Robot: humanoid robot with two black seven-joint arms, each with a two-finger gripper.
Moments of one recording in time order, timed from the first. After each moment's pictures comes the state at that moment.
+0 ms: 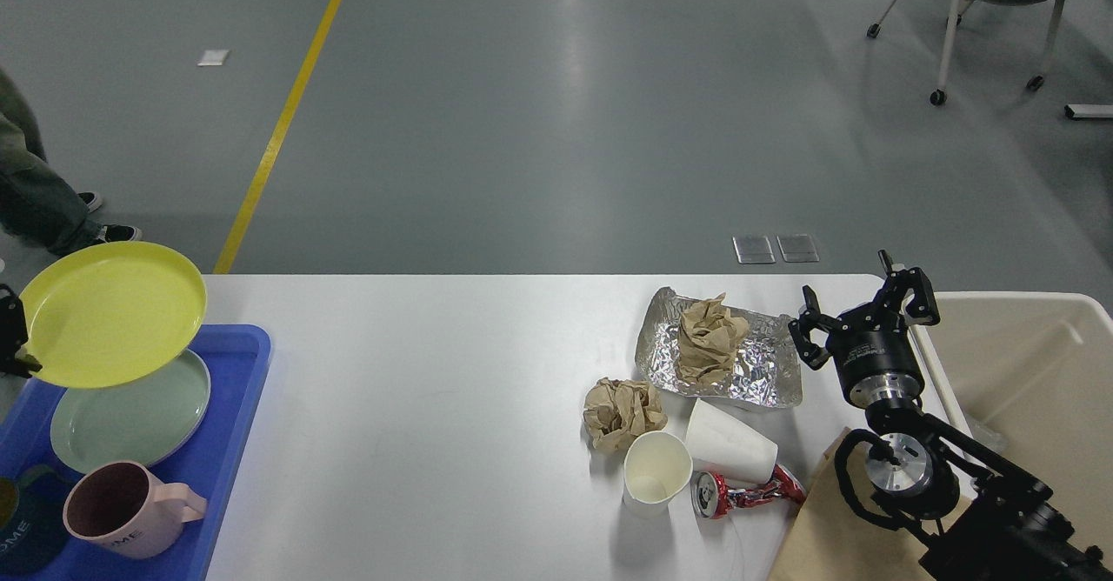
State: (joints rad) left arm -1.42 0.79 1.37 -0.58 -0.33 -0.87 -0.05; right arm 0.37 -0.31 0.77 0.92 0.12 0.09 0.59
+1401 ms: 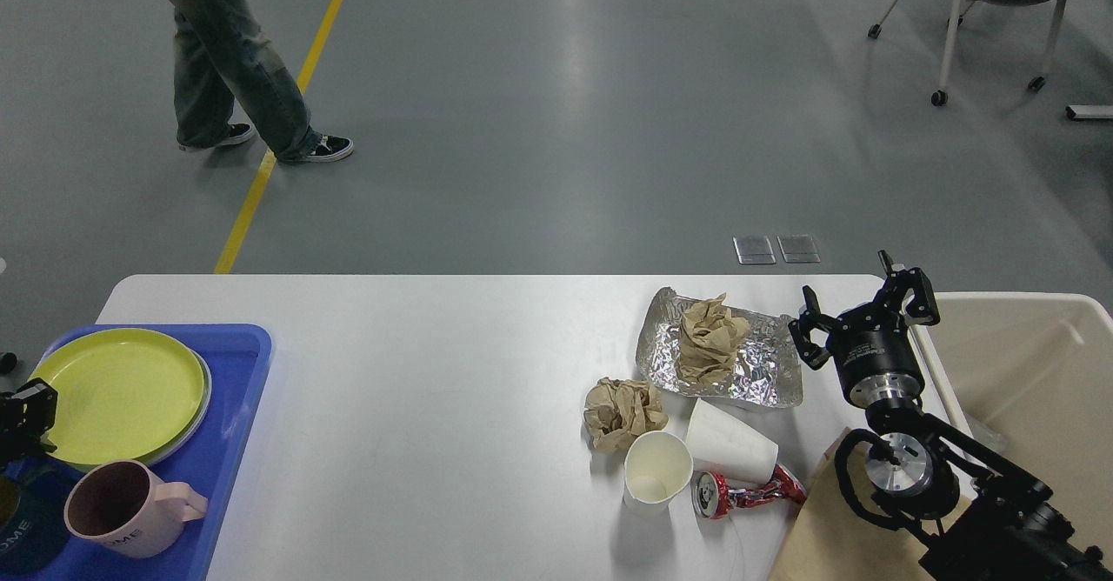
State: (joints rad) left arm -1.00 0.69 1.00 -0.35 -0.33 -0.68 0.13; right arm 0.37 -0.31 0.77 0.92 0.12 0.09 0.59
